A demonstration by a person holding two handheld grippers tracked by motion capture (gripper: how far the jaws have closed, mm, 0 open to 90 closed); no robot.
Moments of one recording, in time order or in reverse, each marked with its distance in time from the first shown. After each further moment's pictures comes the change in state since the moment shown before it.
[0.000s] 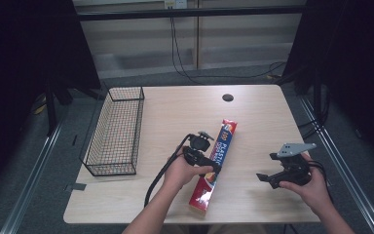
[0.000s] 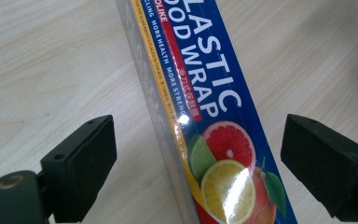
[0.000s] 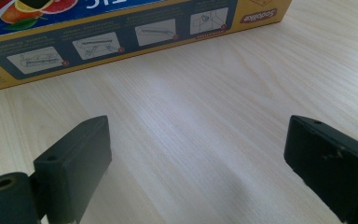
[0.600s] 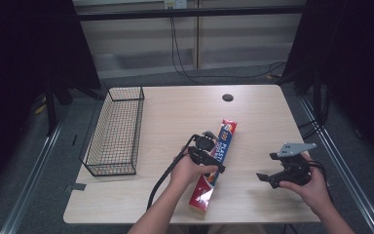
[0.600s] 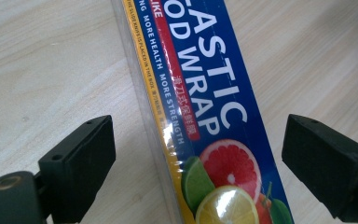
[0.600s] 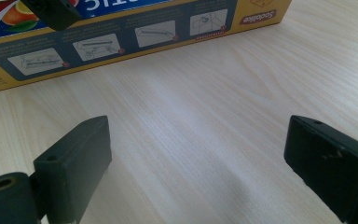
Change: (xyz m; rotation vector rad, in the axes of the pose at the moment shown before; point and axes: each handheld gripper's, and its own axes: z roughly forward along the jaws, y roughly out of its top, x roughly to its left) left arm -0.004 0.008 0.018 0.055 0.013 -0.027; right arm 0.000 0.000 0.000 -0.004 0.003 0.002
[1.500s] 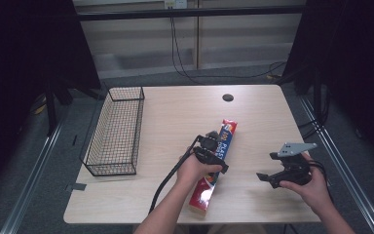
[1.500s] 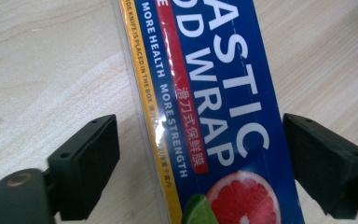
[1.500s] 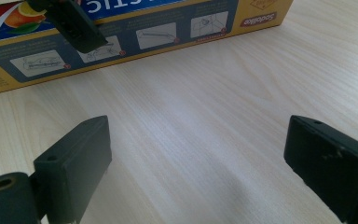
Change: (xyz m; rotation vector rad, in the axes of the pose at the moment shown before) left arm -0.001 0.008 0.021 0.059 0.025 -0.054; right arm 0.000 0.001 0.000 -0.009 0.006 -0.003
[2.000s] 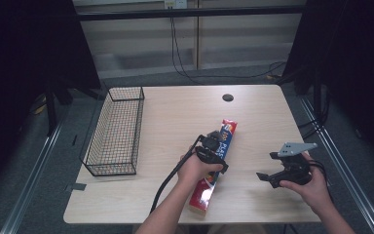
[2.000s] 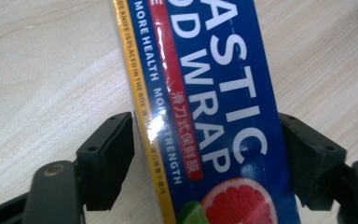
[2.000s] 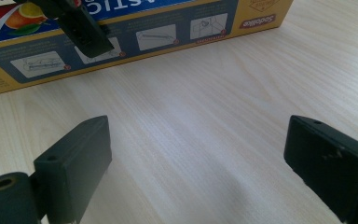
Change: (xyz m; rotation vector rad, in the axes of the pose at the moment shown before) left arm -0.004 0.005 0.003 0.038 0.016 0.004; right arm 0.000 0.000 -0.001 -0.001 -0.004 -0.003
